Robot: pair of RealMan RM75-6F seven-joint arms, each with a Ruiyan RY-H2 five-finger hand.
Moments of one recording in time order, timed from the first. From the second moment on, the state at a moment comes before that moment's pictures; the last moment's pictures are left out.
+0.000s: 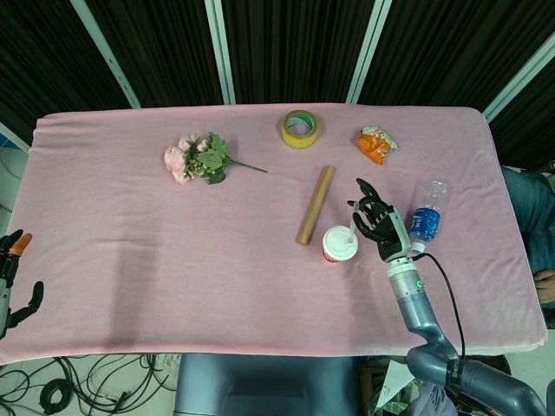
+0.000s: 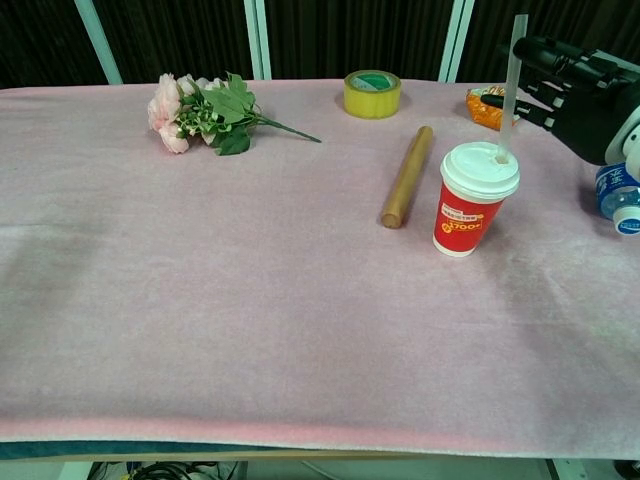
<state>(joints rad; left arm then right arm) -0.05 -1.10 -0.06 -1.65 1.53 1.57 -0.05 0.52 -1.61 0.38 -1.34 -1.31 1.03 1.35</state>
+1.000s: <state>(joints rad) -0.05 -1.10 -0.06 -1.65 1.53 1.57 -0.05 0.51 -1.66 0.30 -1.22 -1.35 1.03 1.42</state>
